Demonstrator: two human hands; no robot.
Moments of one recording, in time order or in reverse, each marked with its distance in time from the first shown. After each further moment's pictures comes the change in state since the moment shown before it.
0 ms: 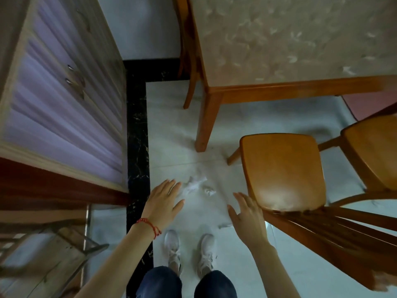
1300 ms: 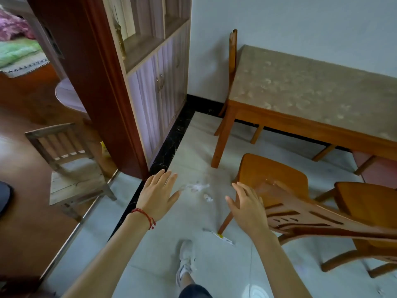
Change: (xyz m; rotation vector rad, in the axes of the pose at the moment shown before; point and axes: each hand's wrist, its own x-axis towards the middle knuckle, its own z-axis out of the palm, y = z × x) left_hand -0.310 0.234 0.079 0.073 0.482 -0.389; right_hand -0.235 0.134 -0.120 -0.183 -0.010 -0.532
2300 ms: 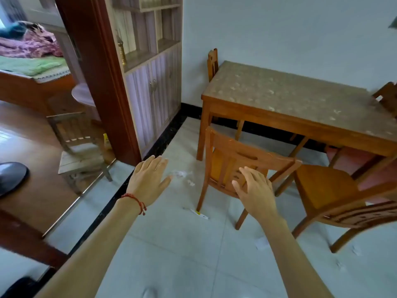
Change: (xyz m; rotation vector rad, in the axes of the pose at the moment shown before) left_hand -0.262 0.224 -0.028 -0.028 0.158 -0.050; right_hand -0.289 0.157 -0.112 -0.052 0.176 -0.079
